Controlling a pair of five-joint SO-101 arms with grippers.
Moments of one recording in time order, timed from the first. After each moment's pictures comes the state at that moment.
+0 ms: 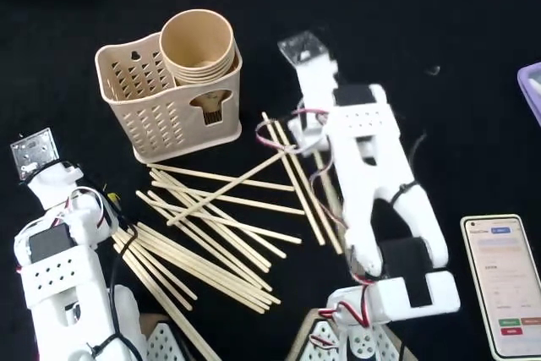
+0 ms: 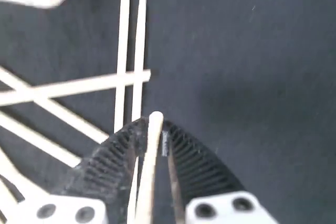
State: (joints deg) left arm -29.2 -62.6 72.1 56.4 0.6; right arm -8.1 -0.7 17.2 65.0 17.1
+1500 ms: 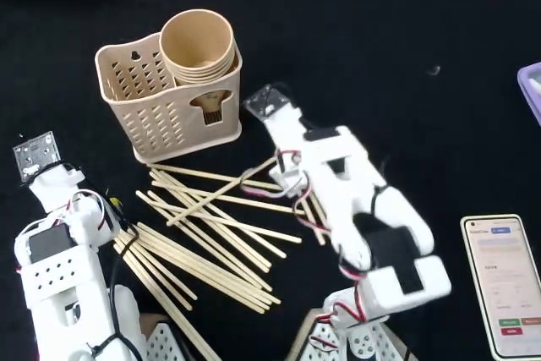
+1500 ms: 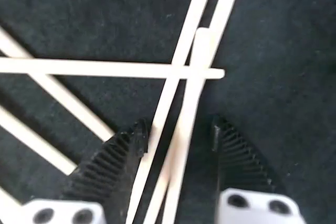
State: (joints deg) left arm -29.2 -62.6 72.1 59.0 0.6; right arm -14.2 3.9 37.3 46.5 24.6
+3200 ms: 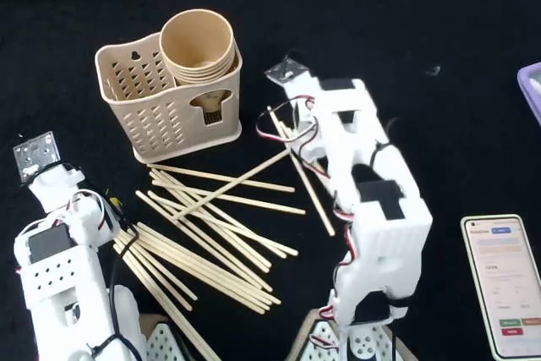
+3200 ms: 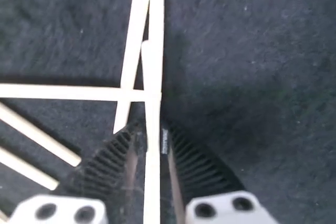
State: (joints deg) left arm -29.2 -62.6 72.1 59.0 0.6; right arm -6.7 26.4 4.6 68.3 27.9
